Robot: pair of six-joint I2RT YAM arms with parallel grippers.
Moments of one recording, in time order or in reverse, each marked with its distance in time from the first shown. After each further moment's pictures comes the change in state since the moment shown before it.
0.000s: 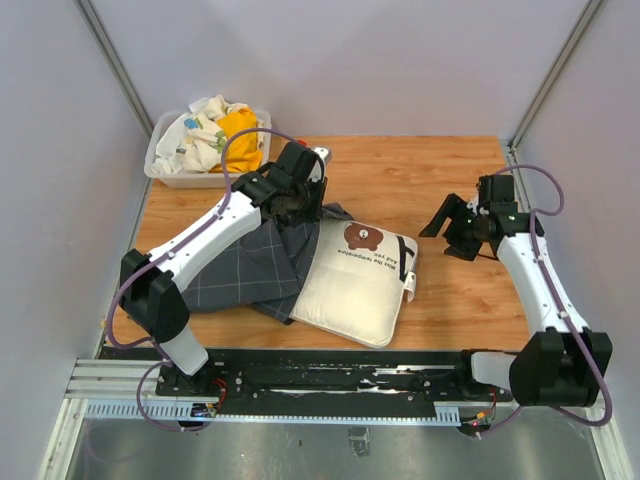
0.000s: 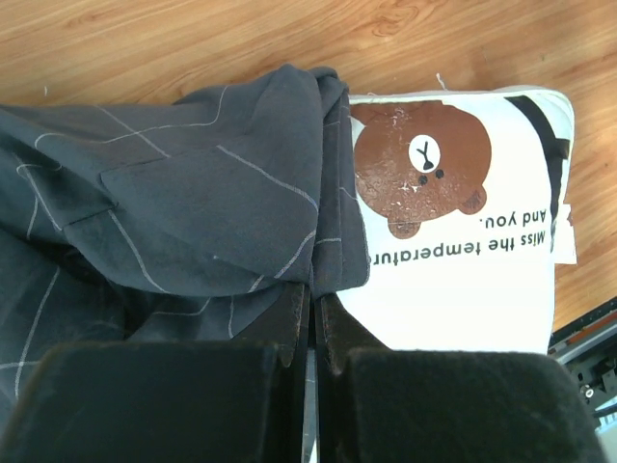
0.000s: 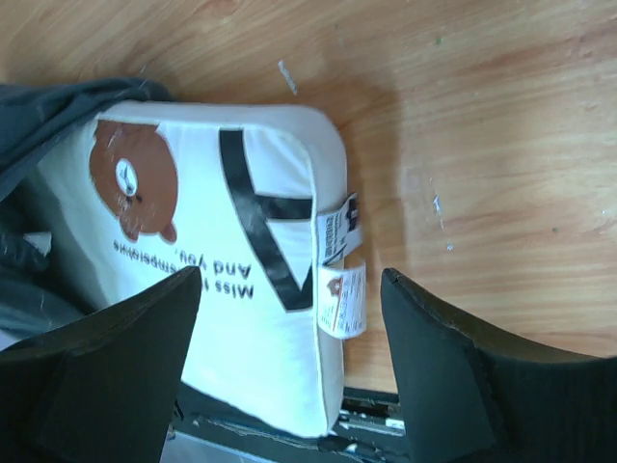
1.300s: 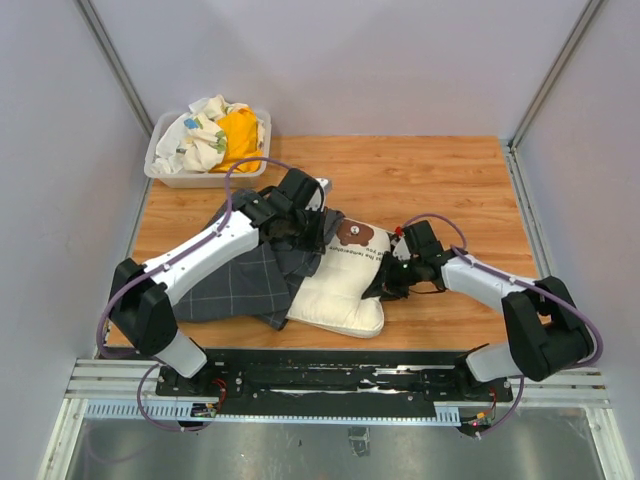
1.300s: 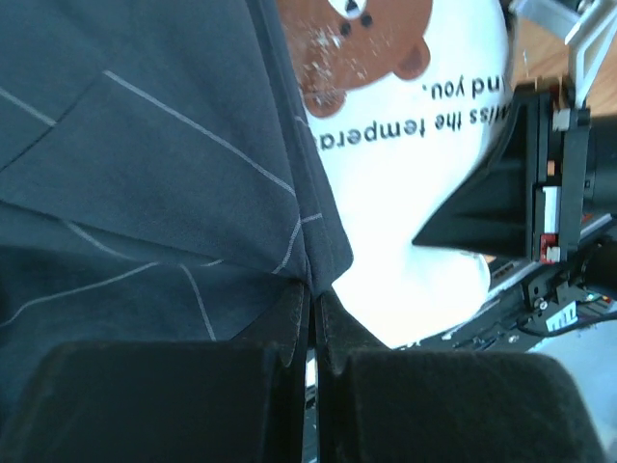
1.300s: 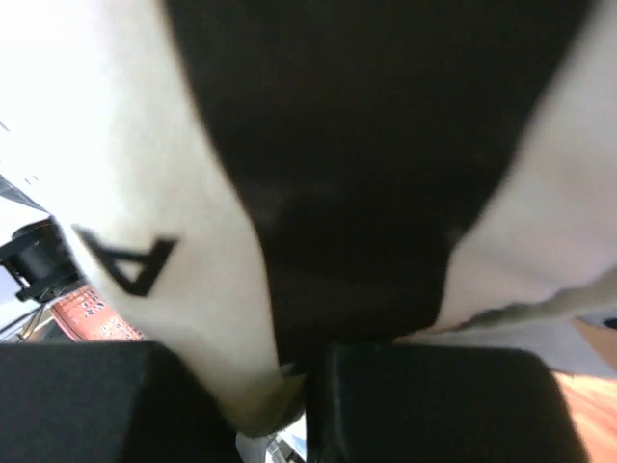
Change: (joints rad) left arm -0.048 -0.072 -0.169 -0.006 0.127 -0.105; right arm 0.426 0.129 -0.398 0.424 -0.275 0.161
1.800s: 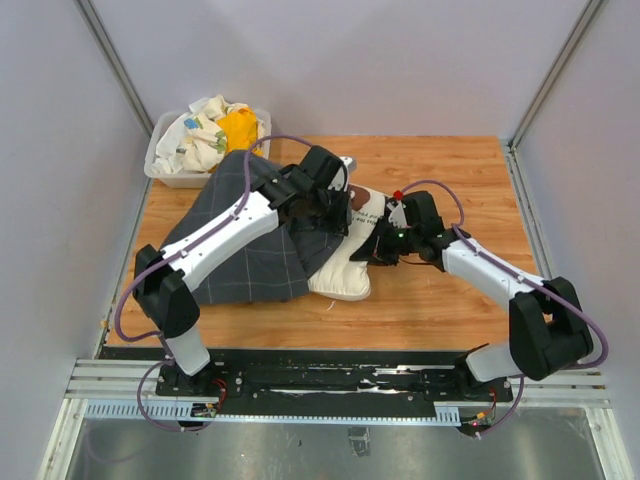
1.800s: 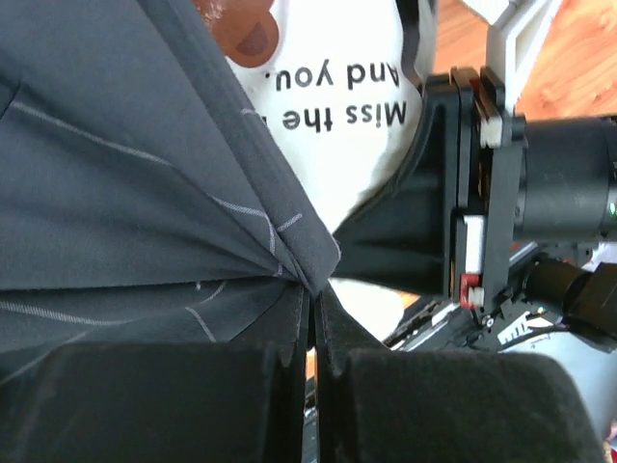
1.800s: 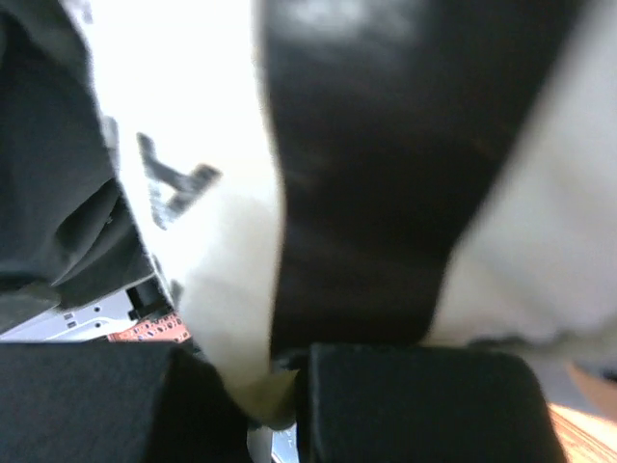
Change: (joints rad) left arm -0.063 0.119 0.236 -0.061 0.007 -0.028; right arm 0.009 0.030 0.187 0.135 -0.038 0.108
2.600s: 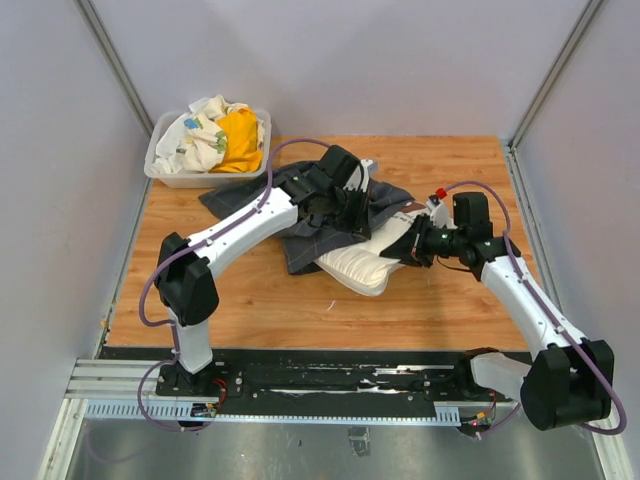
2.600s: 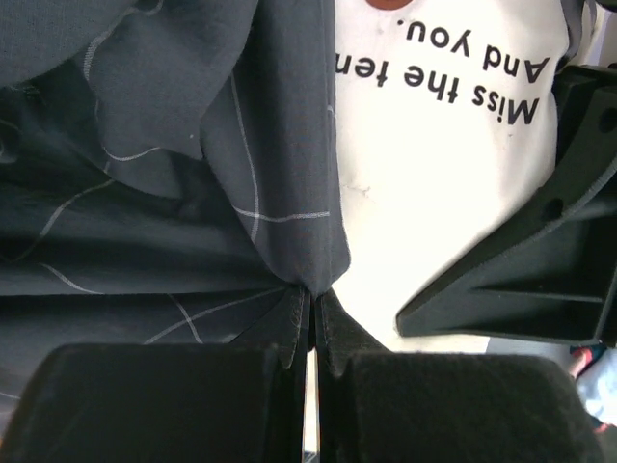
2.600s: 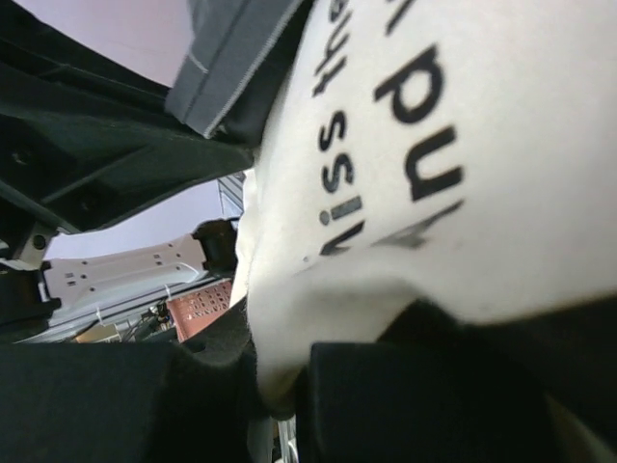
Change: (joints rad) left arm -0.020 0.158 0.157 0.045 0.148 -0.003; right arm -0.255 -0.285 0.009 -0.218 -0.220 -0.046
